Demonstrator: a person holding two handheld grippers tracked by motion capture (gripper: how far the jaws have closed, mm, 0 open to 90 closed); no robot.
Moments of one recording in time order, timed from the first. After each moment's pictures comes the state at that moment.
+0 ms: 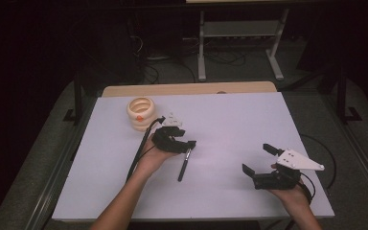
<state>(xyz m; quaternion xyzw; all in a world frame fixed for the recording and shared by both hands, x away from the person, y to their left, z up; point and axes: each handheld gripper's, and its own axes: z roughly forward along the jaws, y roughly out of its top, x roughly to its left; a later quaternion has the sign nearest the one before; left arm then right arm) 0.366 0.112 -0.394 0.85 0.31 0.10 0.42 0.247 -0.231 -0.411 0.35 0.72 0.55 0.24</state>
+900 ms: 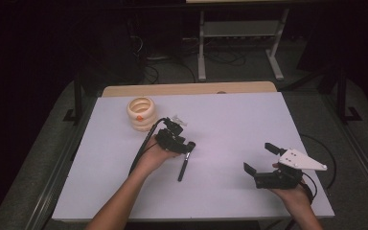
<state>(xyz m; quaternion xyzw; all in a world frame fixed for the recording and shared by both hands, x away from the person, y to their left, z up) 0.380 0.104 -0.401 0.89 0.34 0.04 0.32 0.247 -0.234 -0.409 0.35 0.71 0.55 0.25</state>
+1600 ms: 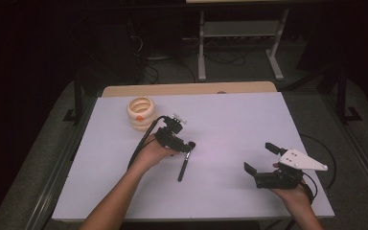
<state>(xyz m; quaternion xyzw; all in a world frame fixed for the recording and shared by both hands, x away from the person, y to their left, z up) 0.388 0.103 -0.399 0.89 0.37 0.00 0.28 0.246 -0.235 -0.408 0.35 0.71 0.55 0.25</state>
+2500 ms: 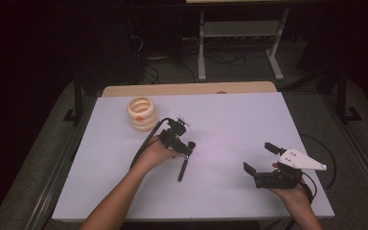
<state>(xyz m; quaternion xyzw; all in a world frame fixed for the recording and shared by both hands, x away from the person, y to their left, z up) 0.393 0.093 -0.410 0.90 0.36 -0.02 0.24 0.248 -0.234 -0.408 0.35 0.72 0.55 0.25</state>
